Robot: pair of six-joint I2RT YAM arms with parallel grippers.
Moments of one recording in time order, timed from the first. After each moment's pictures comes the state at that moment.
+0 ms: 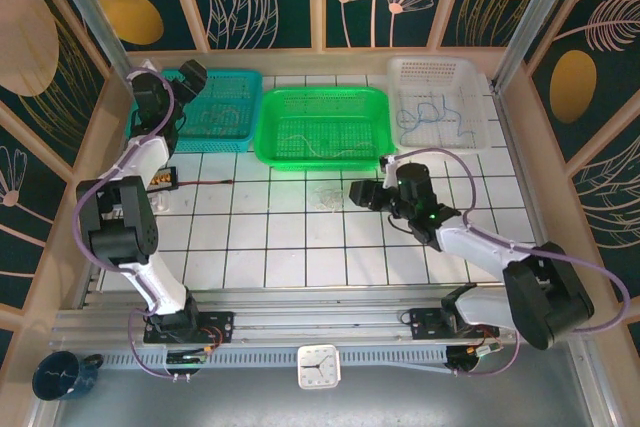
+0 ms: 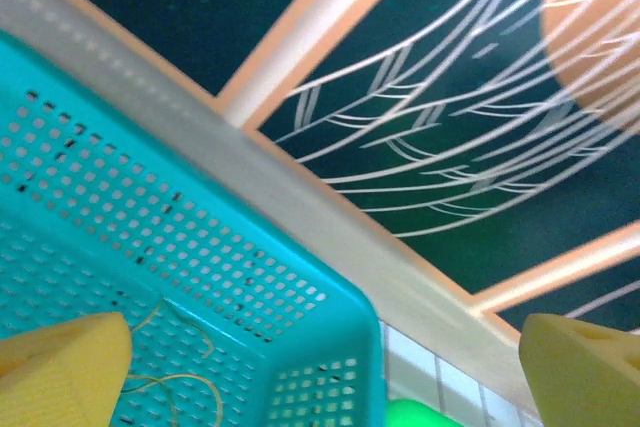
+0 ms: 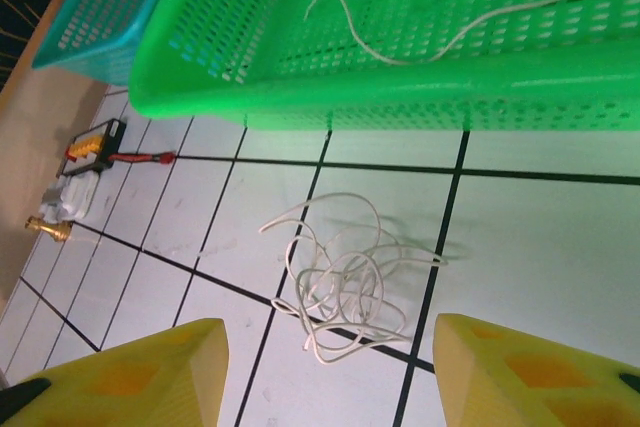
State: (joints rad) left arm 0.10 1.75 1.25 0.30 0.19 -0.75; right arm 0.53 1.26 0.51 0.23 -0.28 0.56
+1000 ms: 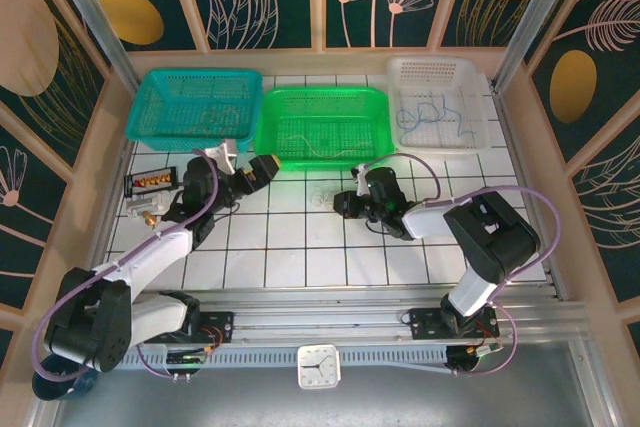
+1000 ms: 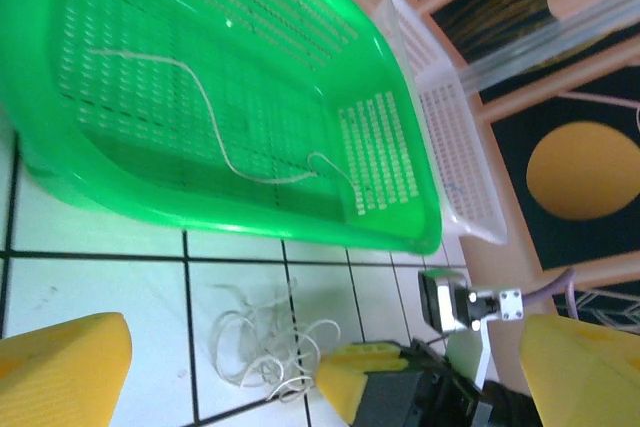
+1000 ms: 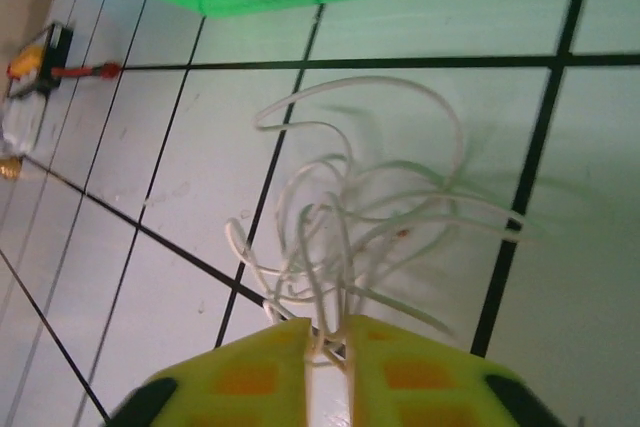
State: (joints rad) left arm -0.35 1.18 0.53 0.31 0.37 -0.86; right arm 0.62 1.65 0.58 0.45 -0.33 0.60
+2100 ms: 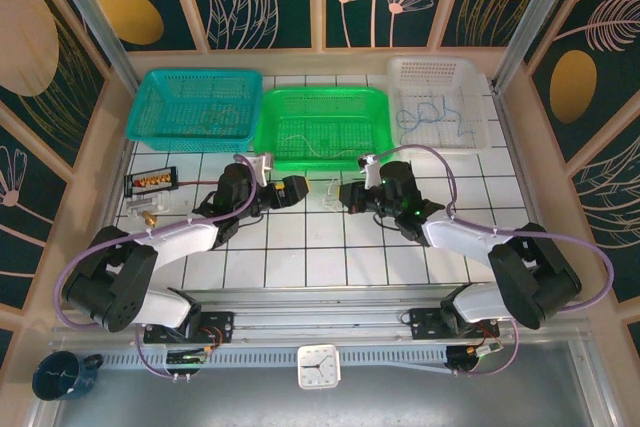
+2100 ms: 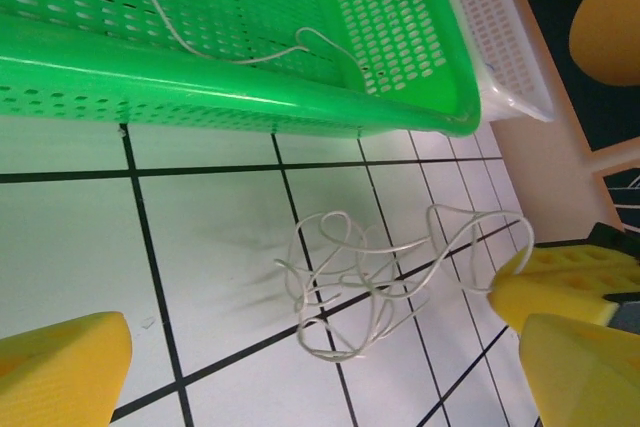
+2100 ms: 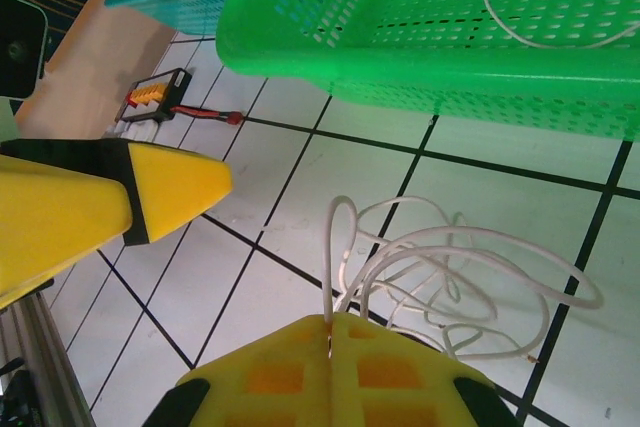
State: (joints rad) left arm -0.52 1.40 0.54 0.42 0.36 -0.75; right arm 0.62 1.35 0.57 0.31 -0.35 0.52
